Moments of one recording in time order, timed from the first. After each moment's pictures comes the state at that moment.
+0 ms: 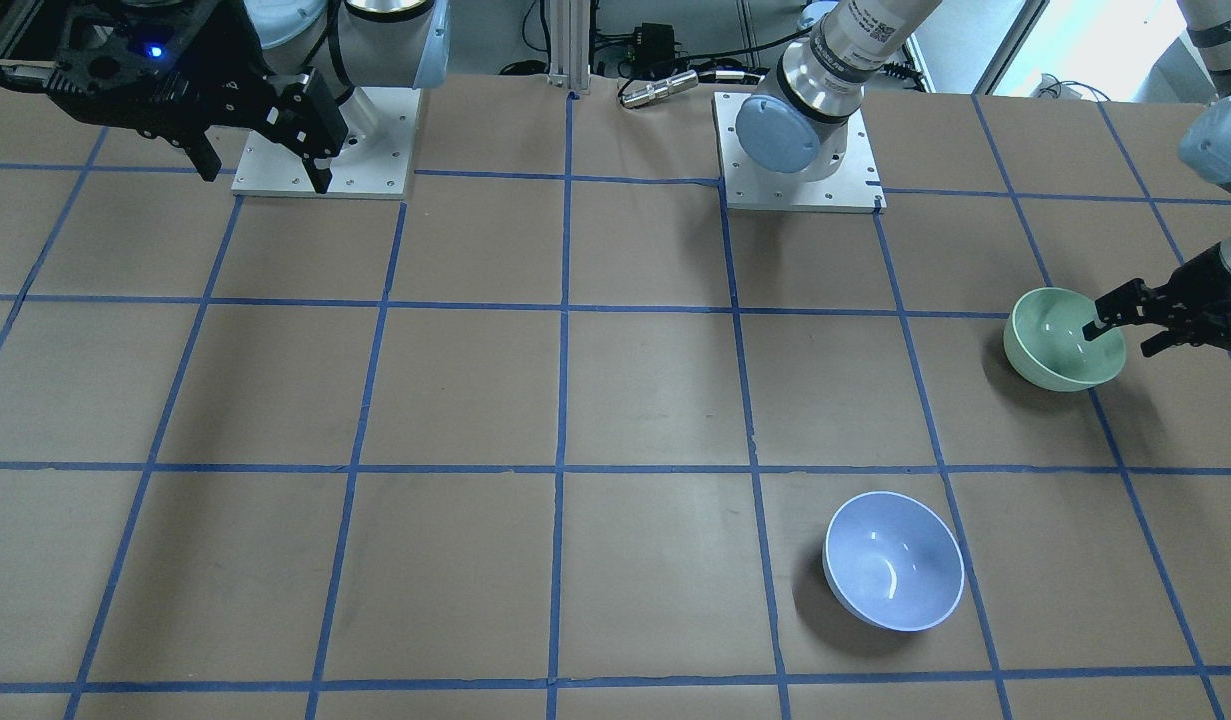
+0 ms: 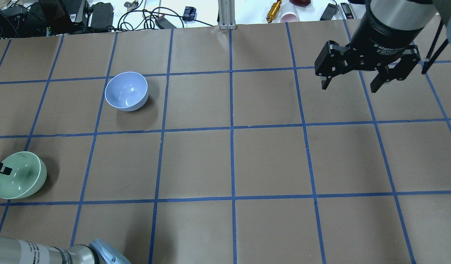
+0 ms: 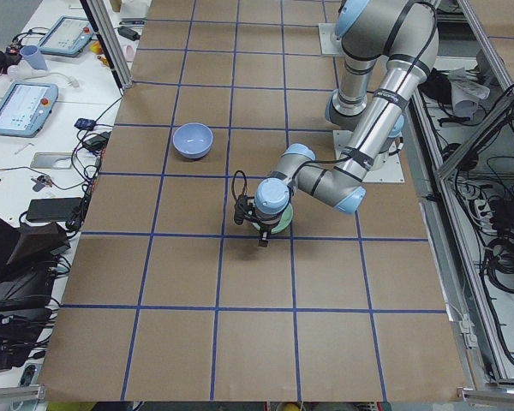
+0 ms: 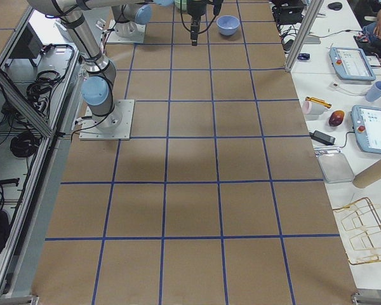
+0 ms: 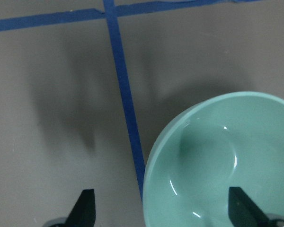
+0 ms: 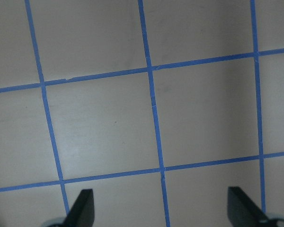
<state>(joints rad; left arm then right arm) -0.57 -1.90 -1.87 -1.12 1.49 1.15 1.58 -1.67 1.55 -1.46 -1.56 0.13</state>
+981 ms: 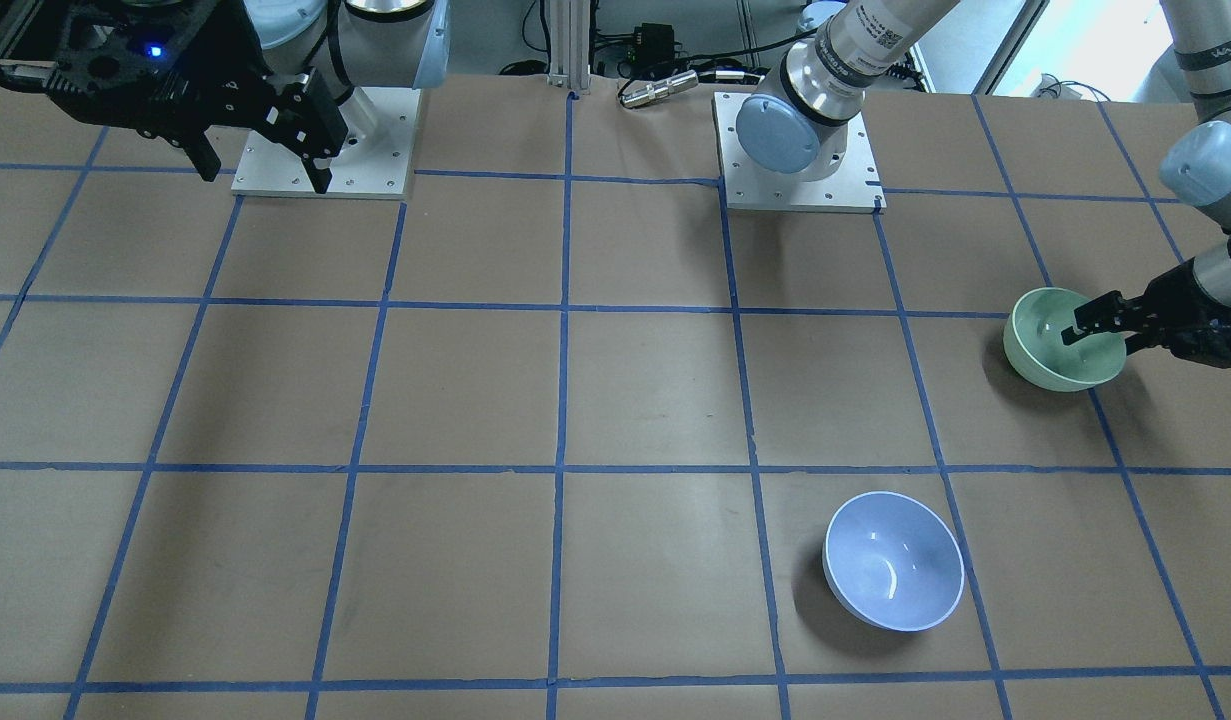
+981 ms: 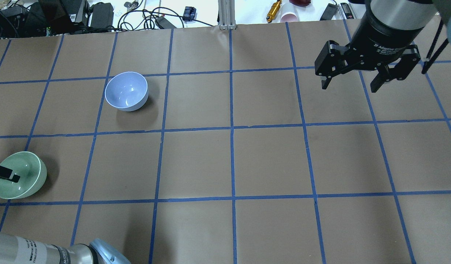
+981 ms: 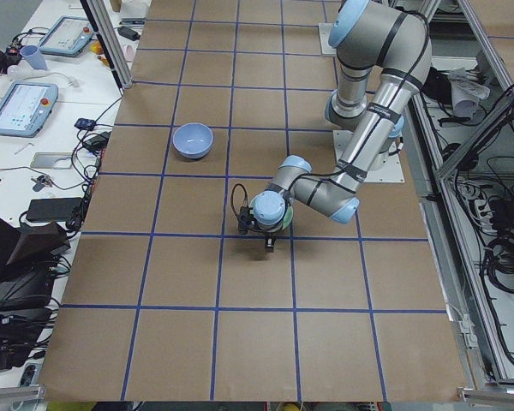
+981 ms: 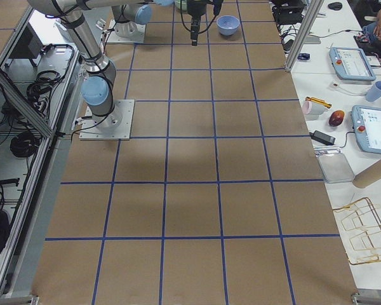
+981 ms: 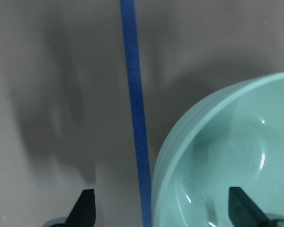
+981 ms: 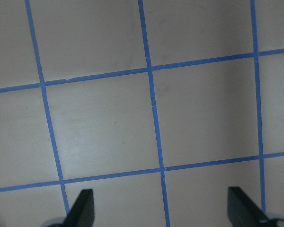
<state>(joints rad) -0.57 -1.95 -1.89 -1.09 1.54 1.09 1.58 -1.67 1.55 -1.46 -1.56 0.13</state>
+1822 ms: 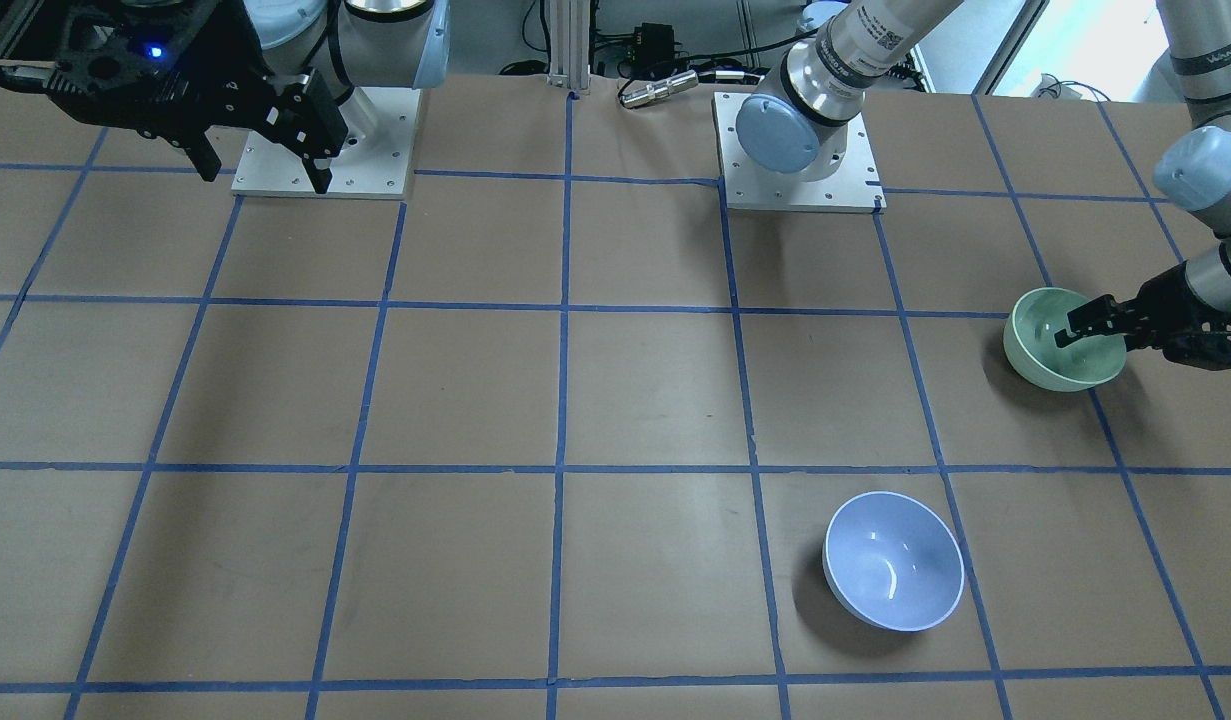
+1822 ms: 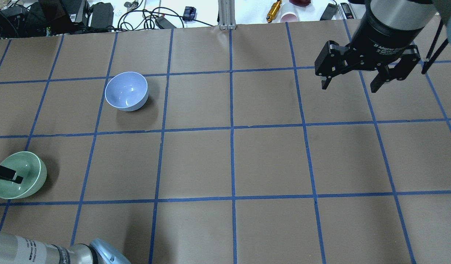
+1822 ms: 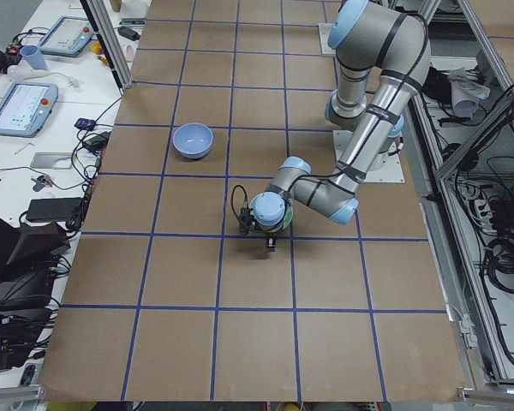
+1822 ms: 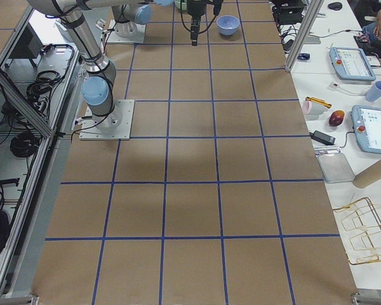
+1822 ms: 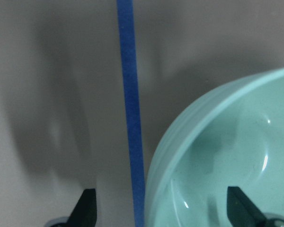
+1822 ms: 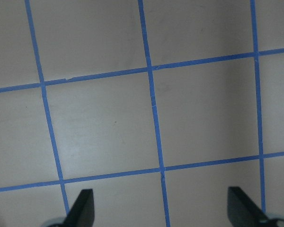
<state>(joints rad) -0.57 -1.96 -1.90 -1.09 1.54 1.07 1.58 -1.67 1.55 -1.46 -1.56 0.13</state>
